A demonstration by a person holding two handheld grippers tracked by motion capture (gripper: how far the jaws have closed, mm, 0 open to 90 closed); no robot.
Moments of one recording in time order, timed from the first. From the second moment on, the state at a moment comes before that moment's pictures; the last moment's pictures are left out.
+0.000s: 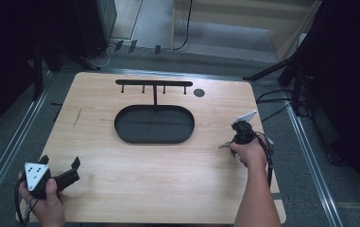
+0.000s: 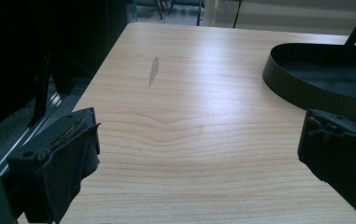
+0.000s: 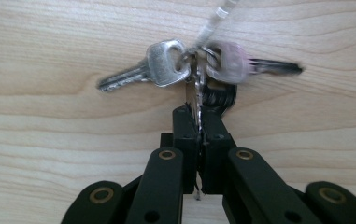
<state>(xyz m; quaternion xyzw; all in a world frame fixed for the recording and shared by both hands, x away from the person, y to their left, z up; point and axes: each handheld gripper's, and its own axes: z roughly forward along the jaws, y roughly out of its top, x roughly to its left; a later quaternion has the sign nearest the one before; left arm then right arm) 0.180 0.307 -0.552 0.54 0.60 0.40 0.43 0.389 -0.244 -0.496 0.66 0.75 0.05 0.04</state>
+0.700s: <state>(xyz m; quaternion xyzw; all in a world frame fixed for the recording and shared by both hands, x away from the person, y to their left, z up) 0.180 0.307 -0.552 0.54 0.60 0.40 0.43 0.391 -0.246 -0.446 0.60 0.80 0.05 0.00</state>
